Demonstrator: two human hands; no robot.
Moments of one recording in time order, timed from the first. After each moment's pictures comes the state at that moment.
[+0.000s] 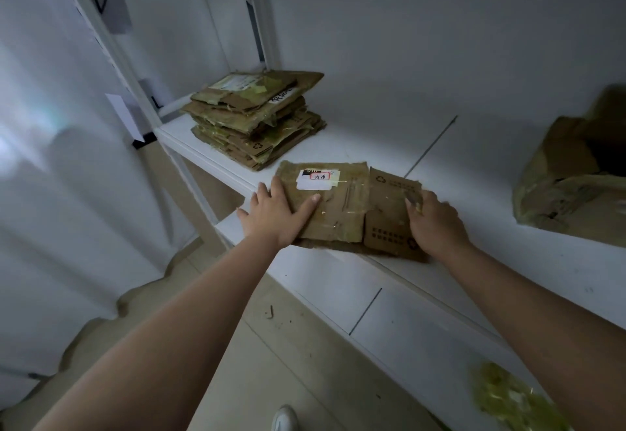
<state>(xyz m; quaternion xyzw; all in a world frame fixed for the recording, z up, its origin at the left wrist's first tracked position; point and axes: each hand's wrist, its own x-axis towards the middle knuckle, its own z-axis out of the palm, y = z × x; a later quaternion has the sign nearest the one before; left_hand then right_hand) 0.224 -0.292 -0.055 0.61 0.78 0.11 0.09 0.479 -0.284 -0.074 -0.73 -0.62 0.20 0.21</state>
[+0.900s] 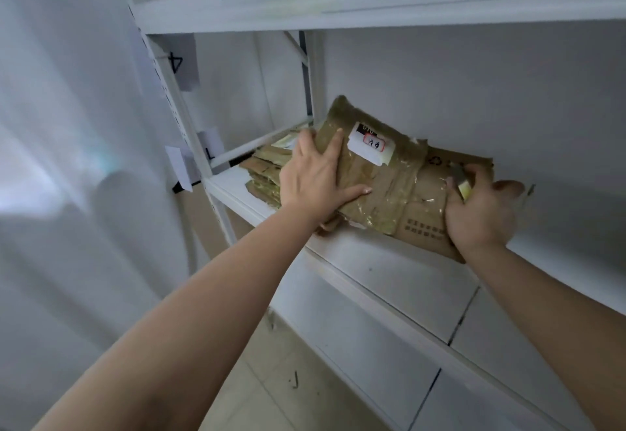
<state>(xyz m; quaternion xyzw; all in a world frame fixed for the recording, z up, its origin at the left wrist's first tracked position) 0.149 -0.187 0.059 0.69 0.68 0.19 -0.16 0.363 -0.197 0.019 -0.74 -0.52 0.04 0.43</state>
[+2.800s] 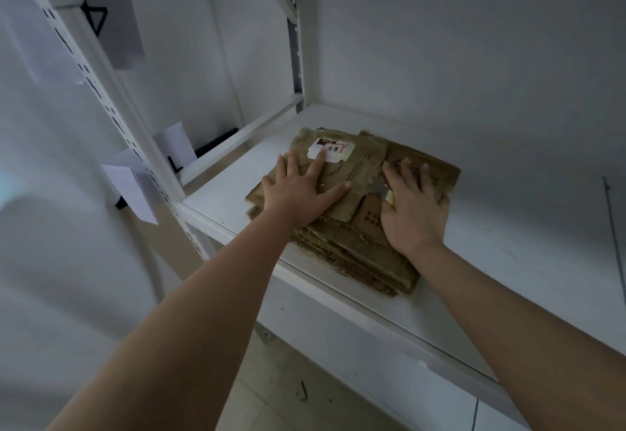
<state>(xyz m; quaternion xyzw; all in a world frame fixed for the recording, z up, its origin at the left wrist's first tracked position) -0.009 0.017 -0.022 0.76 0.64 0.05 0.09 0.176 -0.036 -0.034 -0.75 -0.65 0.03 0.15</state>
